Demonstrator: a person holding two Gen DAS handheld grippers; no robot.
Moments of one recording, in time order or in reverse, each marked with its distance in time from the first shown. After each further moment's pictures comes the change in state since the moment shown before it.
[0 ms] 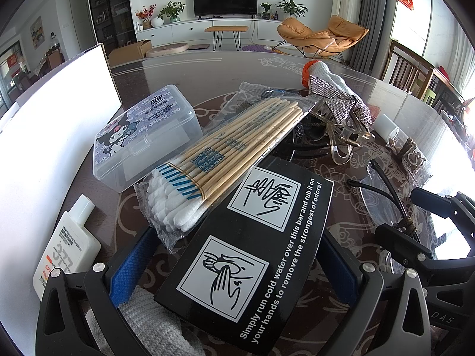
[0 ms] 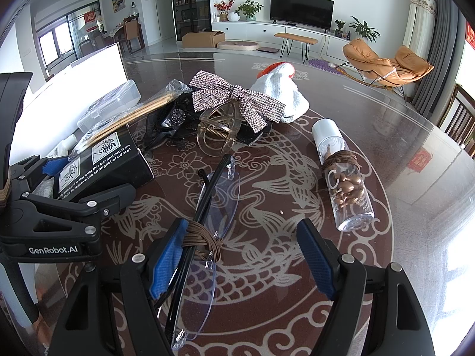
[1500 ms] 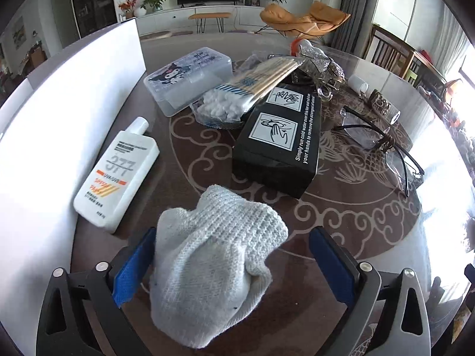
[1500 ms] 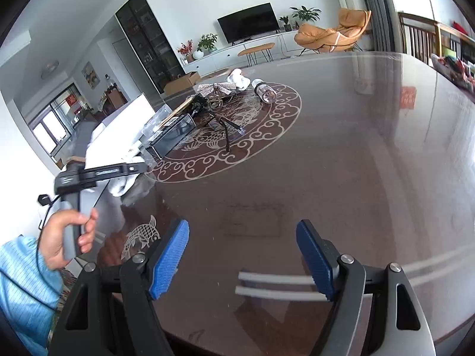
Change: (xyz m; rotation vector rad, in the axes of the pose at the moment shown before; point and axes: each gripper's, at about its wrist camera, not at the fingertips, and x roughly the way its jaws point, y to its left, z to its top) left arm -0.065 0.044 -0.069 0.069 0.069 -0.088; right arm -0.210 -0.003 -0.209 0.402 -0.151 0.117
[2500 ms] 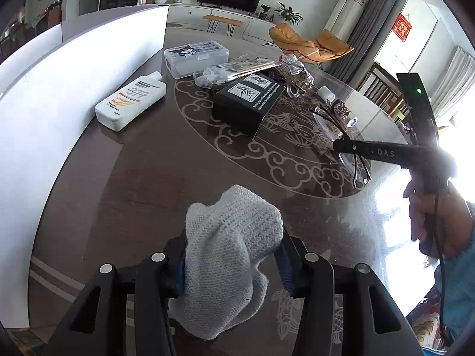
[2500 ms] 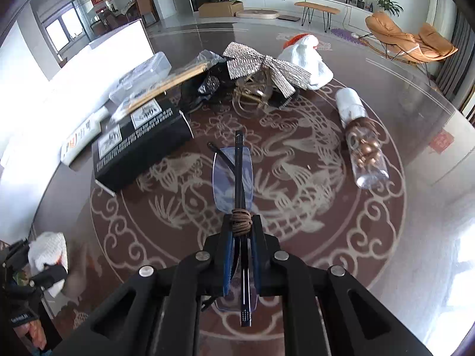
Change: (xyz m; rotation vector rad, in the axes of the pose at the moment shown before) left arm -0.063 -0.012 -0.071 -0.220 -0.045 -0.144; right arm 0.191 0.057 0.145 -0.379 0.355 -0.033
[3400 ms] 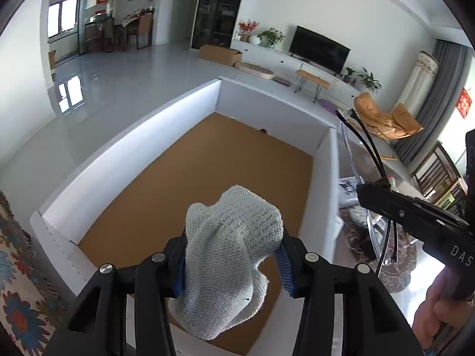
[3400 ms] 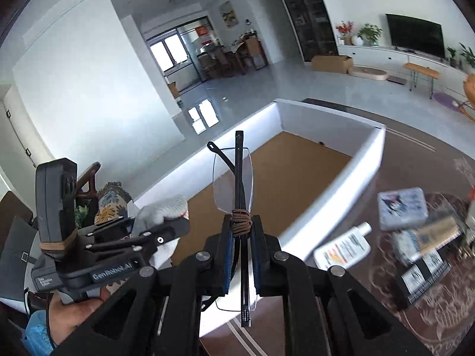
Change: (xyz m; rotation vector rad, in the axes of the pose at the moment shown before) left arm -0.156 0.225 0.084 -0.291 -0.200 0.321; right arm -0.091 0.328 0.102 -0.241 -0.243 0.462
